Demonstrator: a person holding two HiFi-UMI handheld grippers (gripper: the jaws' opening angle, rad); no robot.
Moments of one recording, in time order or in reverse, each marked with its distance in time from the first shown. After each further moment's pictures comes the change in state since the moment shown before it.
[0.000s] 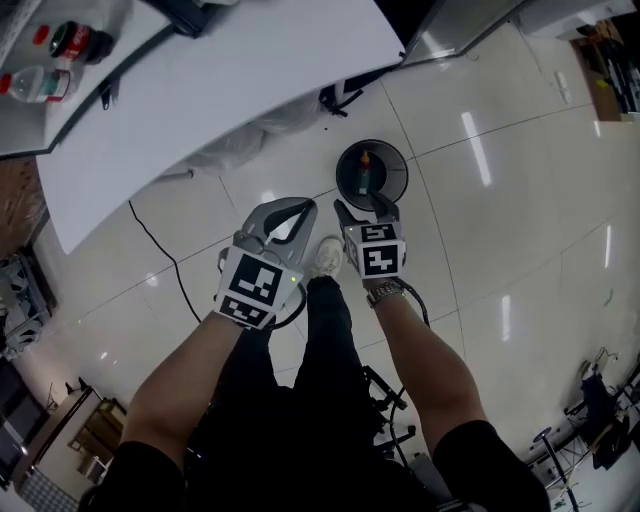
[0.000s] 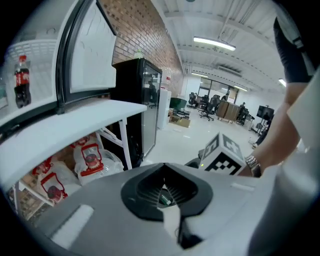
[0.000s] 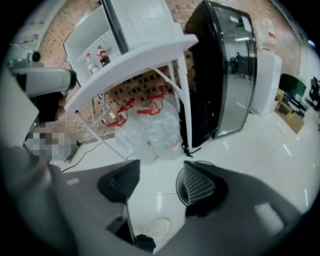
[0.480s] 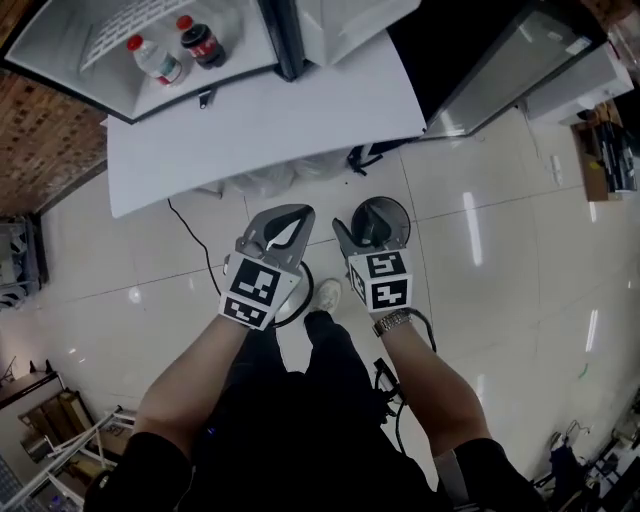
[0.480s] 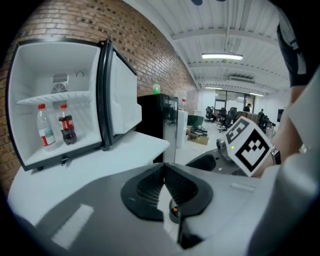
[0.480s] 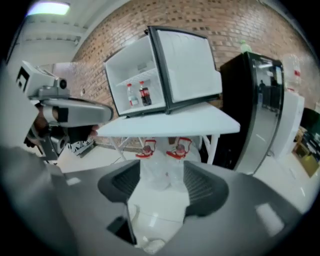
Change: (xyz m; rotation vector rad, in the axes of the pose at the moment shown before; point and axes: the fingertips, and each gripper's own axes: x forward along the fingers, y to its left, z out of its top) left arm -0.127 0.027 0.076 -0.034 -0.193 0.247; right arm -0.121 0.102 0.134 -0.260 -0.234 0.143
